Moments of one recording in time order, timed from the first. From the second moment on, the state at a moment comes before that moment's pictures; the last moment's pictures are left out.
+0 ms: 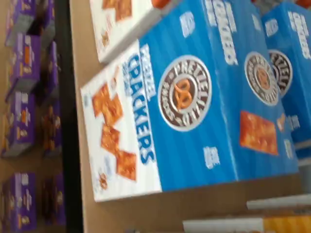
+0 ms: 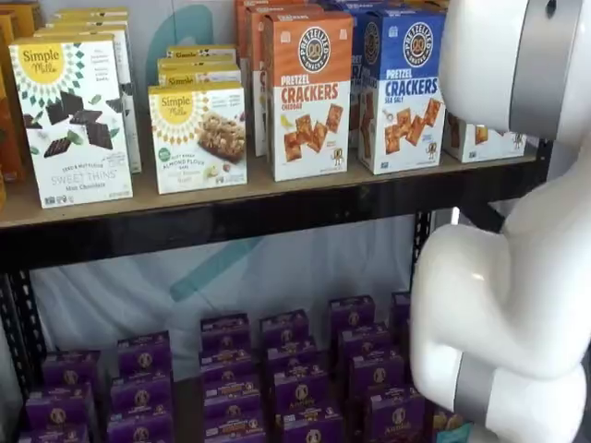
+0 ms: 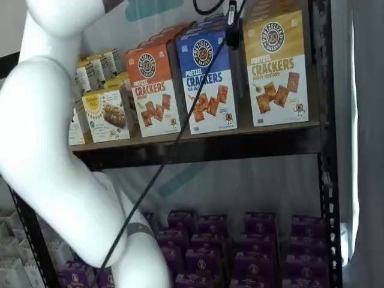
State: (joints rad) arm -0.86 -0.45 -1.39 0.65 1.55 -2.25
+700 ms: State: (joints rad) arm -0.79 -0.28 -1.58 0.54 1.57 -2.22
